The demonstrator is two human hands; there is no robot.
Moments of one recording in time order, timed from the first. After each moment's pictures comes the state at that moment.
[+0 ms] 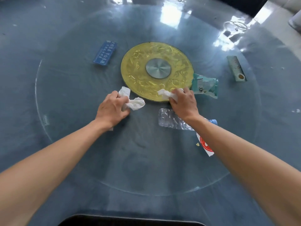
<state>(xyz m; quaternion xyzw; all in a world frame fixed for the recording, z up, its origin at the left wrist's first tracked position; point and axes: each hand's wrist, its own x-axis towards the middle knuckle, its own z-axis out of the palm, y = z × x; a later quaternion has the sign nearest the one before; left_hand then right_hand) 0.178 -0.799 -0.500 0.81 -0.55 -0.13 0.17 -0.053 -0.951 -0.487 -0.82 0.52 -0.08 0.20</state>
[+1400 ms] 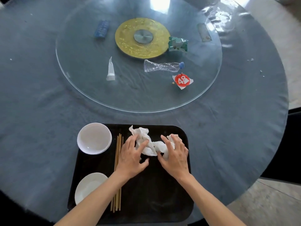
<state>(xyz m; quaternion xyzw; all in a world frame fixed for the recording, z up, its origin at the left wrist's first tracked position) -0.081 -0.435 -0.494 0.73 -0.64 -0.21 0.10 -0.280 -0.510 -0.496 -0.81 0.54 -0.06 0.22</state>
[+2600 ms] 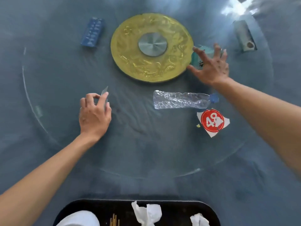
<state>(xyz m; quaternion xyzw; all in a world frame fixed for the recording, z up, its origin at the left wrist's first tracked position) 0.162 -0.735 -0.529 0.86 -0.50 0.01 0.14 -0.122 -1.044 -0.497 -0.81 0.58 -0.02 0.09</state>
